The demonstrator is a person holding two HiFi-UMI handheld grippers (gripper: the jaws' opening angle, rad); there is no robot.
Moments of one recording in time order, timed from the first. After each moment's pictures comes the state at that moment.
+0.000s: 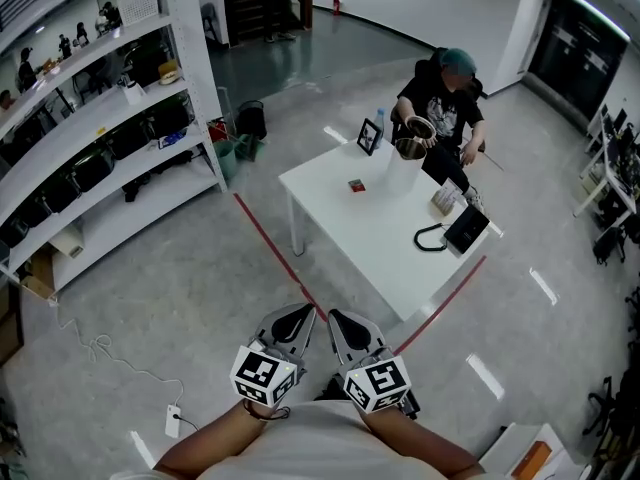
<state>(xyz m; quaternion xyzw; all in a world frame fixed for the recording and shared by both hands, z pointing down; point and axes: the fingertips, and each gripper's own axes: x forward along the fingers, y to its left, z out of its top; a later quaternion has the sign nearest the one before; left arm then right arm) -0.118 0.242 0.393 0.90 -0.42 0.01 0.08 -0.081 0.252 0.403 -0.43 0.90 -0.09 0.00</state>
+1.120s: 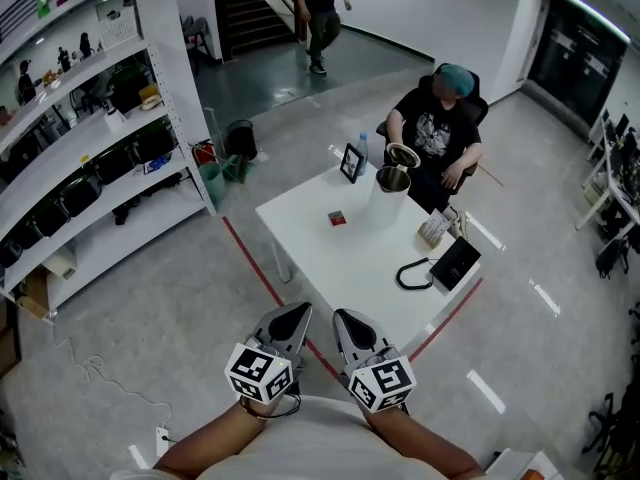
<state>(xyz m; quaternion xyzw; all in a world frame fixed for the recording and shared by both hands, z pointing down) -0.033 0.104 0.384 0.90 -0.42 -0.02 0.10 0.022 0.116 0.391 -0.44 0.89 -0.08 0.02</state>
